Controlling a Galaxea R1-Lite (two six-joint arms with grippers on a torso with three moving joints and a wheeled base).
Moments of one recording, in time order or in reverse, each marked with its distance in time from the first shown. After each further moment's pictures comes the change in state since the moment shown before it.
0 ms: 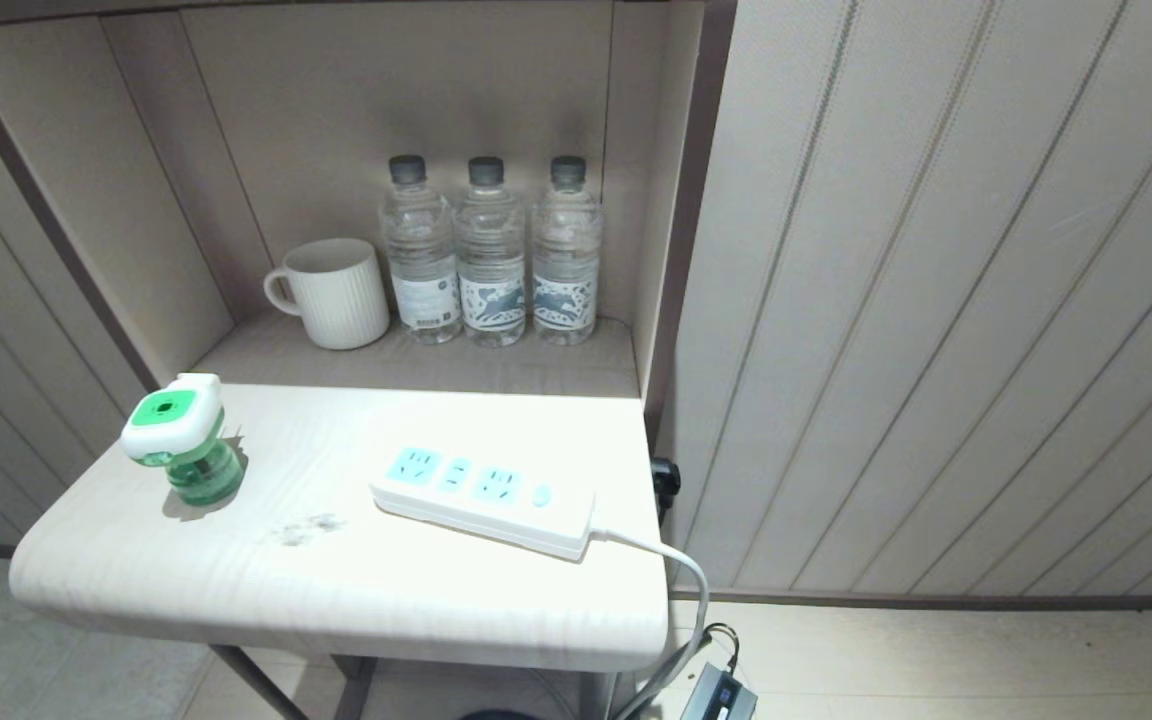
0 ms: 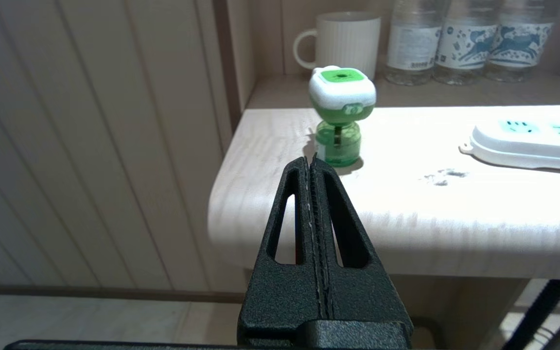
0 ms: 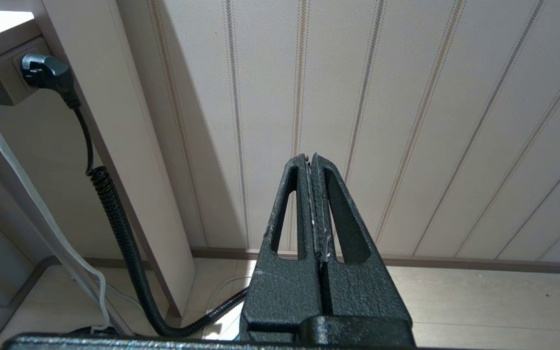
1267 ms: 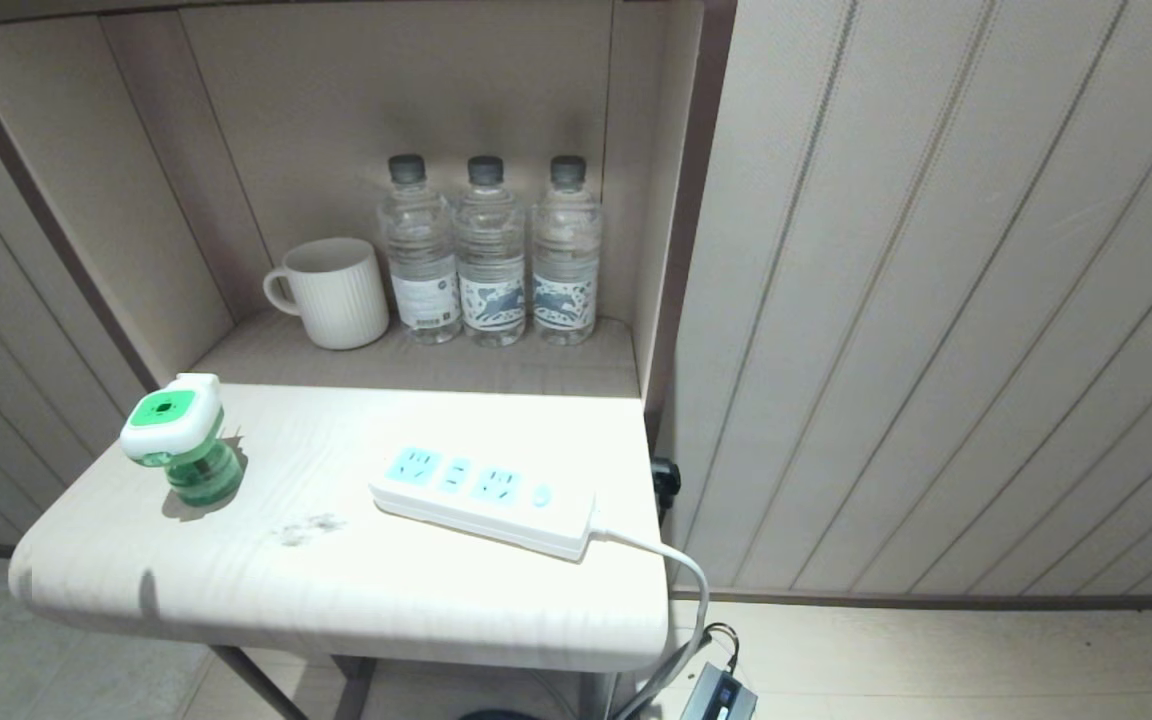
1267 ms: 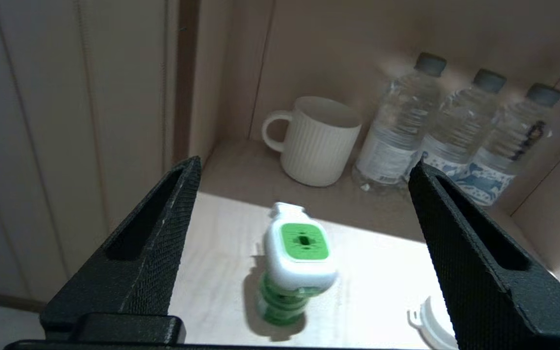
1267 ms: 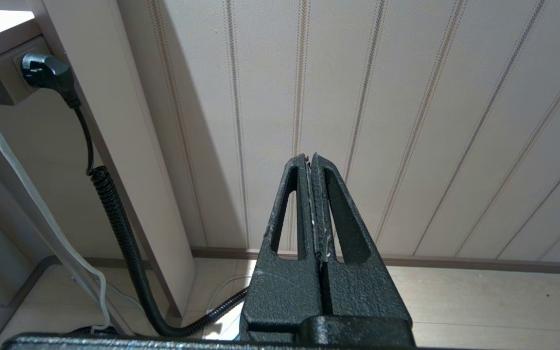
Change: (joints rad) left arm -0.216 0.623 -0.284 -0.333 0.209 -0.234; right arm 0.001 0.000 0.000 0.000 0.000 0.000
